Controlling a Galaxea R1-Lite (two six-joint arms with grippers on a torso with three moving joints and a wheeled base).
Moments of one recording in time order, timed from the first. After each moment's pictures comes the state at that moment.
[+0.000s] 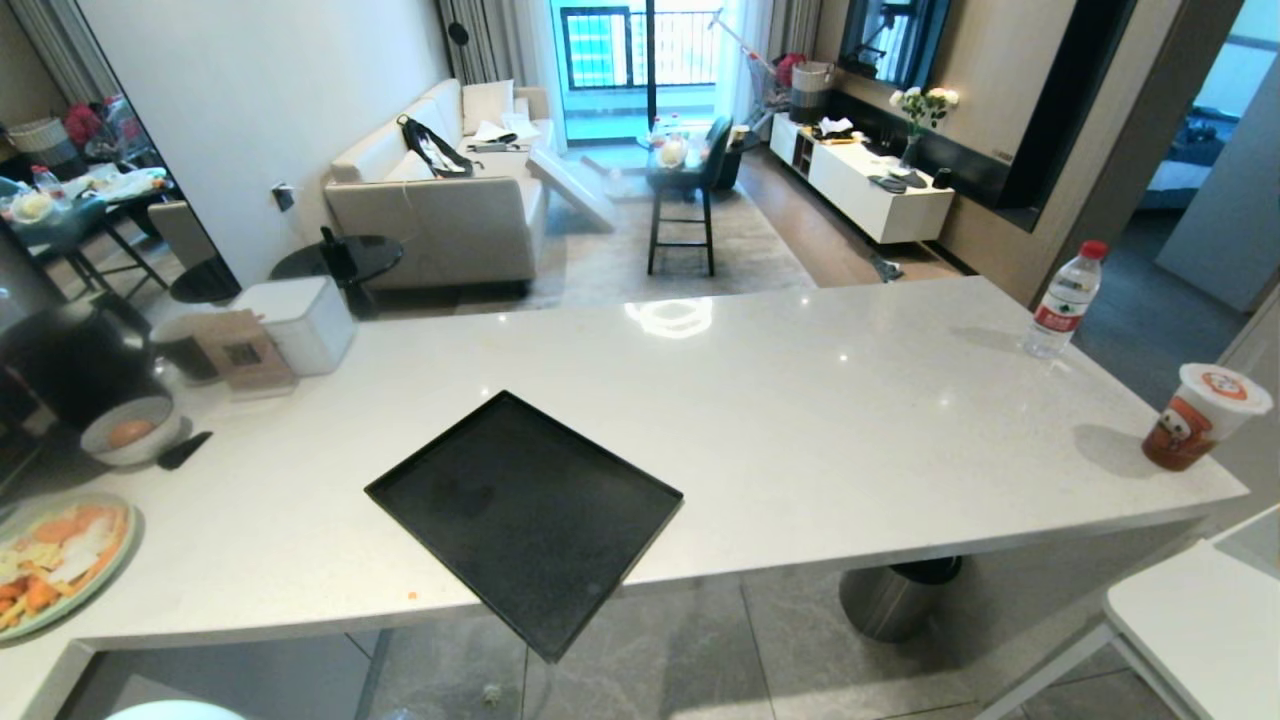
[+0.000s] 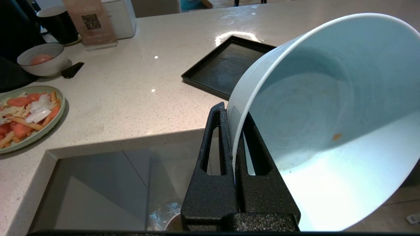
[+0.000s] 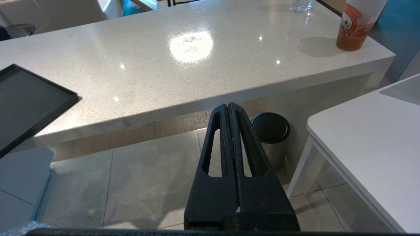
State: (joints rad) left arm 0.00 0.00 0.00 -0.01 -0.02 0.04; right arm 0.00 0.00 0.00 -0.01 -0.06 0.10
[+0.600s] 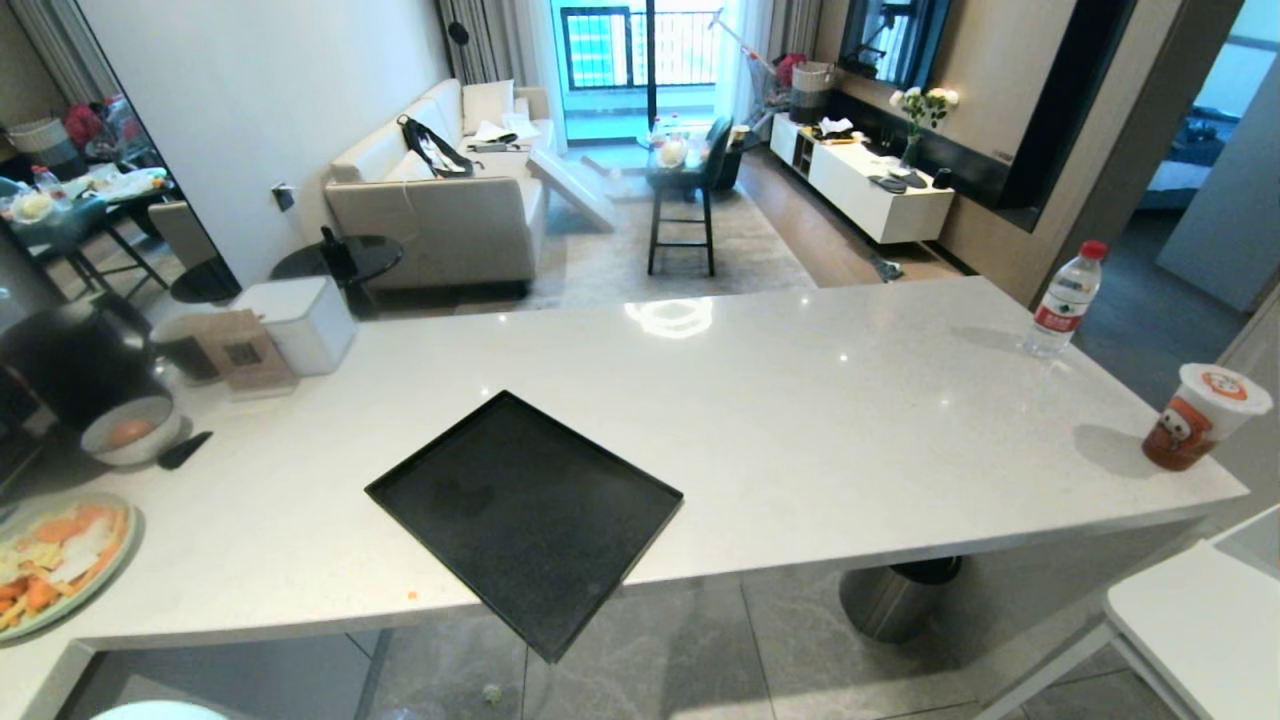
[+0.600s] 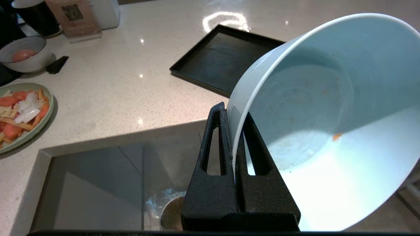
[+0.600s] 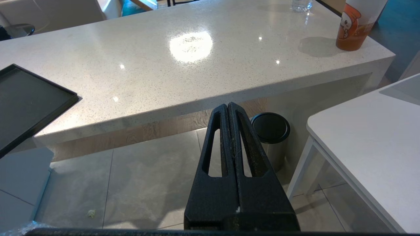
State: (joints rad) left arm -0.01 0.10 -0.14 0.12 -0.06 0.04; right arm 0.00 0.00 0.00 -0.01 -0.06 0.10
